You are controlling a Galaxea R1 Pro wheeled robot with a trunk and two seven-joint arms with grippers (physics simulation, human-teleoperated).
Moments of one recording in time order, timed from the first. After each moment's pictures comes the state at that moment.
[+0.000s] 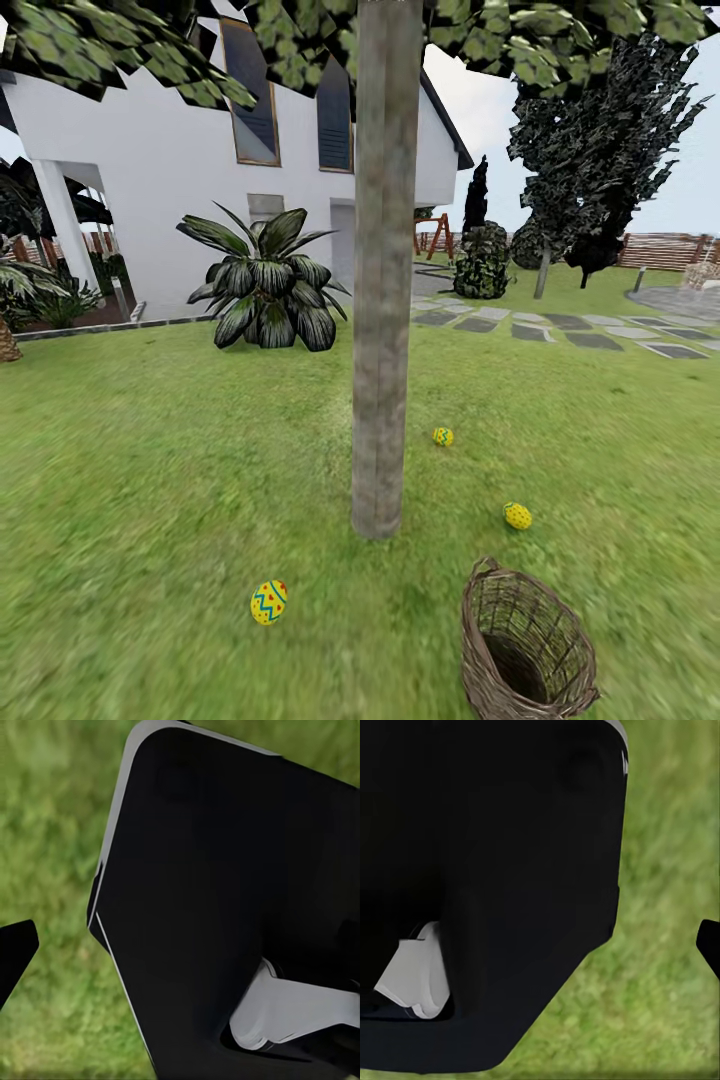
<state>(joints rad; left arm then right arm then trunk) -0.04 0.05 0.10 0.05 0.23 -0.02 -0.13 -0.07 0.01 -0.44 0.09 0.43 -0.02 0.00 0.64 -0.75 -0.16</state>
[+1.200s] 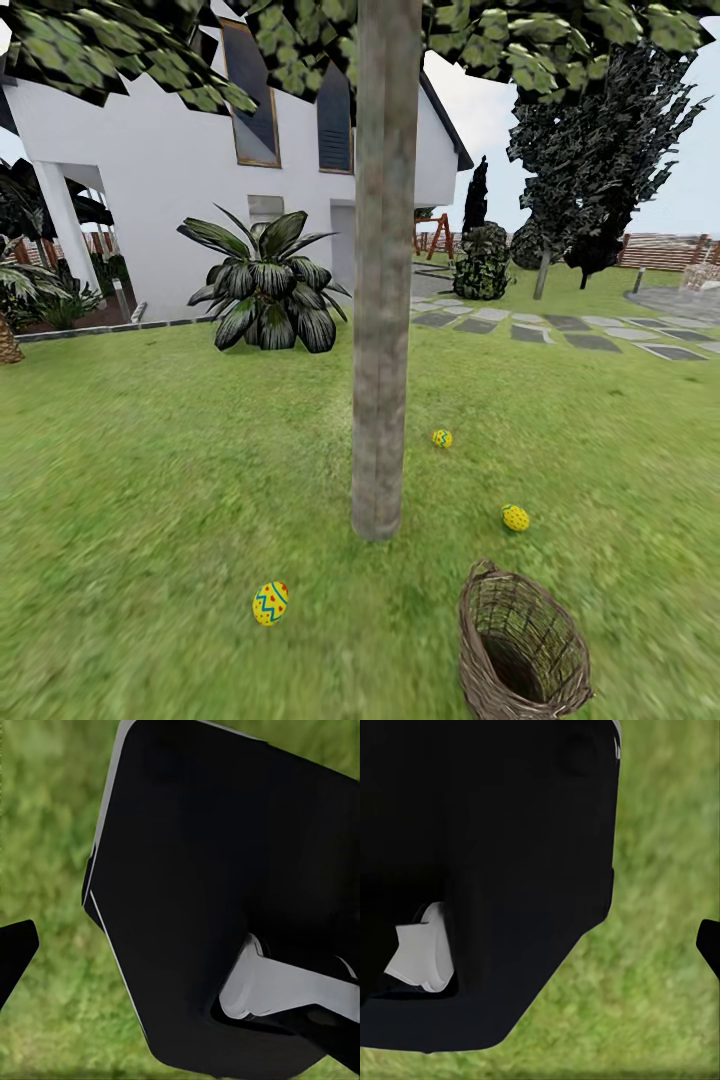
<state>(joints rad) -0.04 0.04 0.10 0.05 0.23 -0.02 -0.13 -0.07 0.00 -0.44 0.09 0.43 -0.01 0.00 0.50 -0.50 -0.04</state>
